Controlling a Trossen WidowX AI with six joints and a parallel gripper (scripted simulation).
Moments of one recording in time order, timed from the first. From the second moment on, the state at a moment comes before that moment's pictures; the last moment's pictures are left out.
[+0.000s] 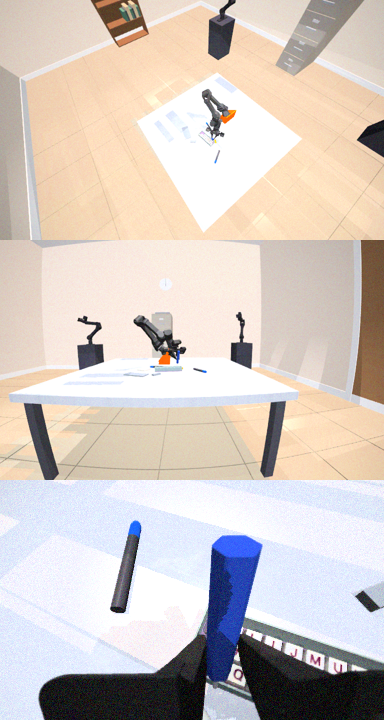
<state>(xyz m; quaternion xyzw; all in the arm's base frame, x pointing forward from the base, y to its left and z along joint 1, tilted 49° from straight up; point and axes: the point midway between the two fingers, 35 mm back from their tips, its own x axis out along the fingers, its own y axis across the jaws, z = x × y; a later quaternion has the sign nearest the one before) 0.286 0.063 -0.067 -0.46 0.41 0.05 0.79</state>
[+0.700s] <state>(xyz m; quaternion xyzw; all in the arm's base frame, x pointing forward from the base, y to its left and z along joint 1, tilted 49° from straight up) 0.321 0.038 0.023 -0.41 0.24 -0.06 0.88</state>
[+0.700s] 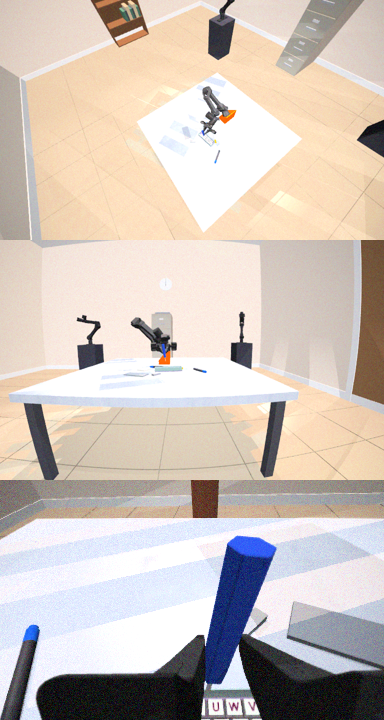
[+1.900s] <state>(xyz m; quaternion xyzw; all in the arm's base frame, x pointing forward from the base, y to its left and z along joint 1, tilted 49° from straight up) 0.326 0.003 0.004 -0.41 0.24 -0.06 0.88</state>
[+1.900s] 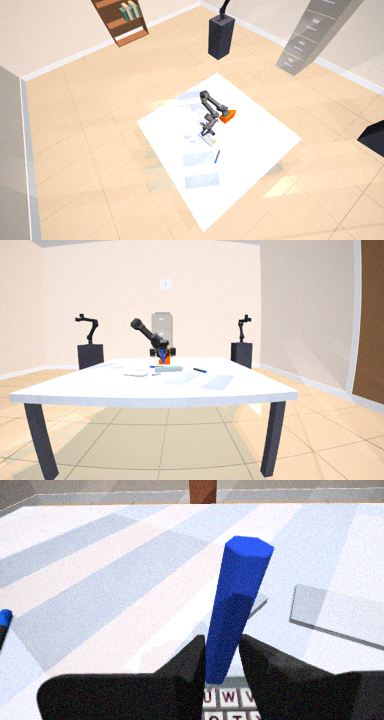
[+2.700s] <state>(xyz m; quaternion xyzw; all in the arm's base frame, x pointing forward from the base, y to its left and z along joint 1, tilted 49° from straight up) 0.326 -0.004 -0.002 -0.41 0.24 -0.06 0.88</state>
